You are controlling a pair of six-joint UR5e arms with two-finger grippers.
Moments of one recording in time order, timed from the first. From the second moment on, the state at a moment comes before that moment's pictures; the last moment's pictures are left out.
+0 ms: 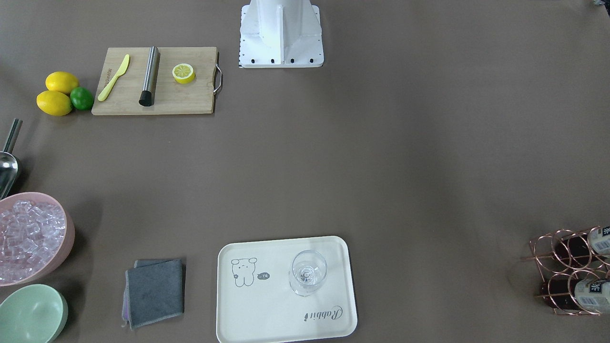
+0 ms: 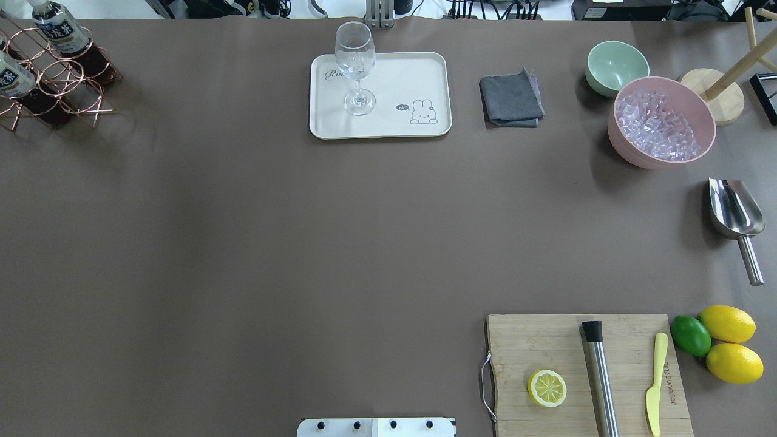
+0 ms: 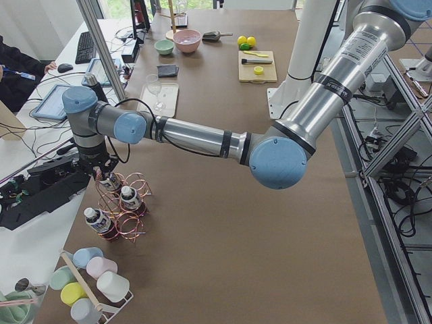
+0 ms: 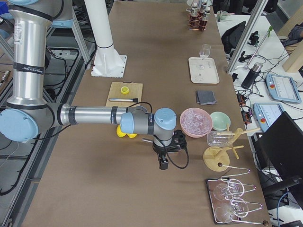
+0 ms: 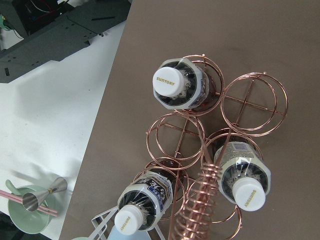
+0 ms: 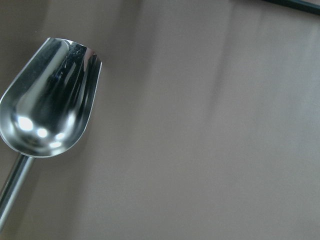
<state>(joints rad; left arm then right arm) -1.52 -2.19 -1.16 -1.67 -2.22 1.01 1.53 -1.70 1.72 -1.59 2.21 -0.26</state>
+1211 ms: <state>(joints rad) -1.59 -2.23 -1.25 -1.51 -2.50 0.86 1.53 -1.70 1.72 -1.60 2.22 -0.26</state>
